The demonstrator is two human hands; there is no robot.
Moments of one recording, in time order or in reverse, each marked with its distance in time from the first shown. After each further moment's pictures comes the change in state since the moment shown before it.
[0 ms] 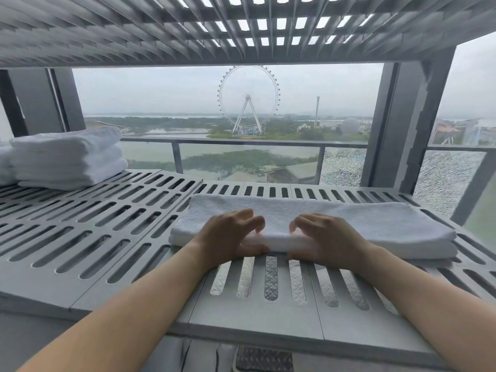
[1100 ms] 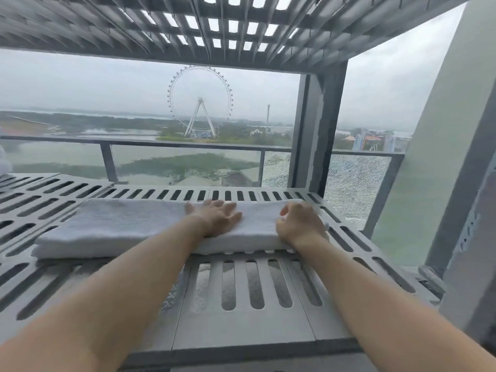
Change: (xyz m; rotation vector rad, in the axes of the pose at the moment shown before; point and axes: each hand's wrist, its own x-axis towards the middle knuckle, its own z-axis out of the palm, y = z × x) left_hand 0.157 0.064 0.093 -0.028 -0.631 -0.479; right_hand -0.070 0.082 -0.045 -0.028 -0.103 1.157
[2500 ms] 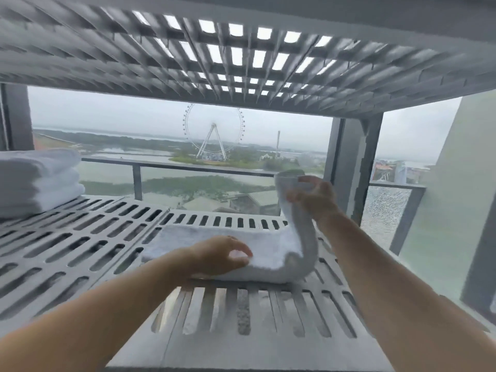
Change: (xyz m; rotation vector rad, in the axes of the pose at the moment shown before) left_hand -0.111 -0.114 -0.035 -0.295 0.053 0.336; right_hand -0.007 -0.159 -0.056 0.854 0.064 0.002
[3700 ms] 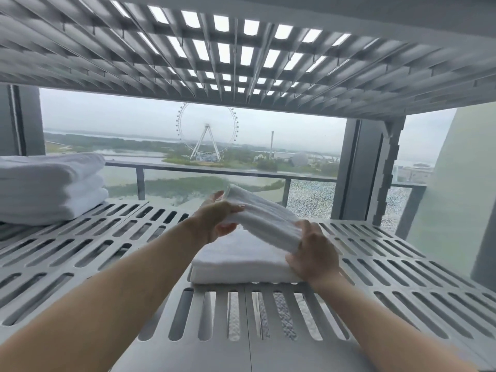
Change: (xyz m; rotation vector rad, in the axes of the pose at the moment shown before) left_hand -0.018 -0.070 -0.075 -1.501 0.393 -0.395; right_hand -0.065 0.062 0.103 -0.884 0.043 -0.269
